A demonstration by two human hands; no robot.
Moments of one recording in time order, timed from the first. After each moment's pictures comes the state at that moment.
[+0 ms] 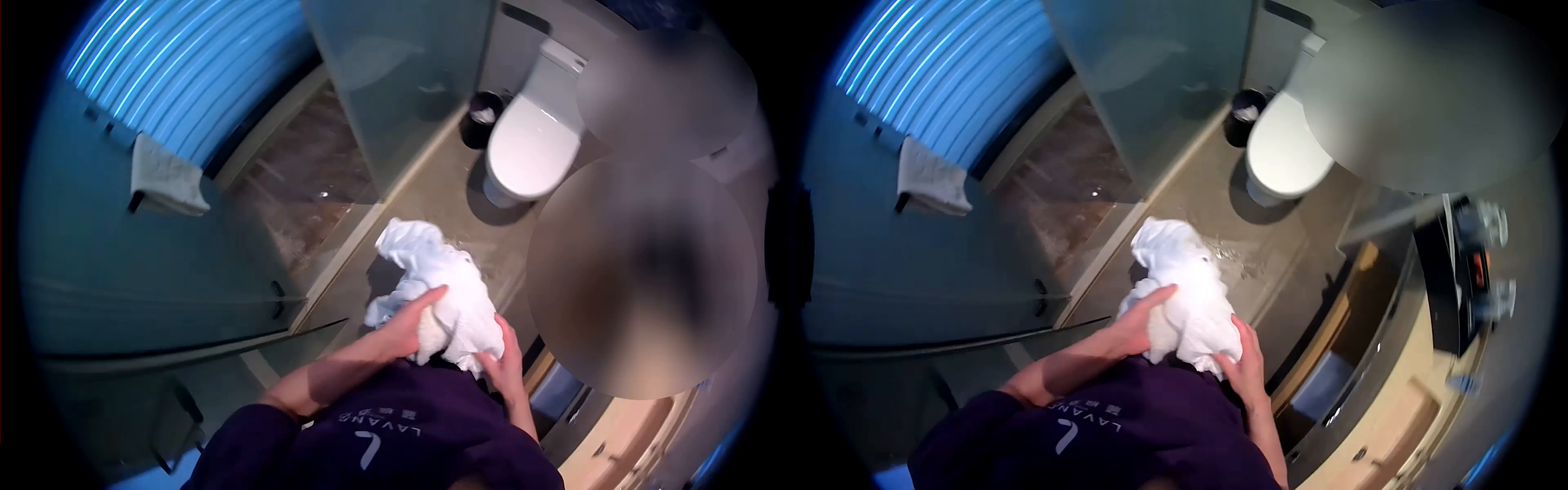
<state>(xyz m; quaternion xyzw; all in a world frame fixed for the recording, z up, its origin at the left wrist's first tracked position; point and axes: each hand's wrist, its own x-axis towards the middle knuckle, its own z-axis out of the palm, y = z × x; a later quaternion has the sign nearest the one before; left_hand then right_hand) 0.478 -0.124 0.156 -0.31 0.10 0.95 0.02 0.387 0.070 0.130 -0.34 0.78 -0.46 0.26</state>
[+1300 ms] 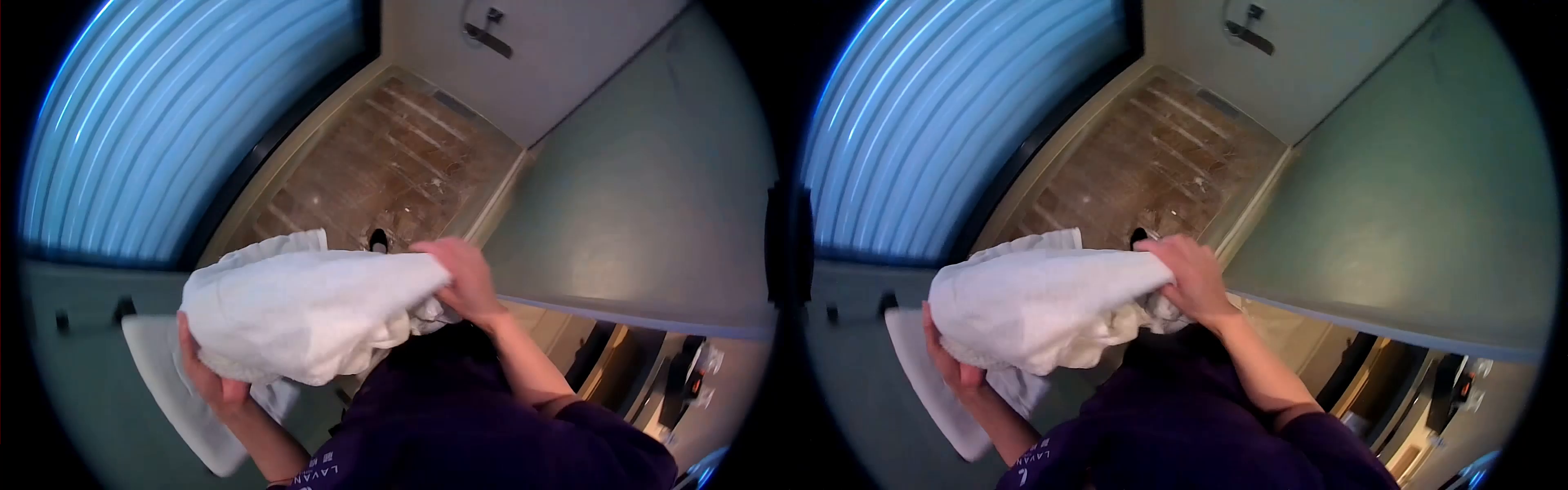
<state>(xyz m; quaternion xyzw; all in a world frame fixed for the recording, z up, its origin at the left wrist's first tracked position) 0.668 -0.841 0.241 -0.40 0.14 0.77 -0.48 0.366 -0.726 0.148 -0.60 0.67 -0.40 0.16</state>
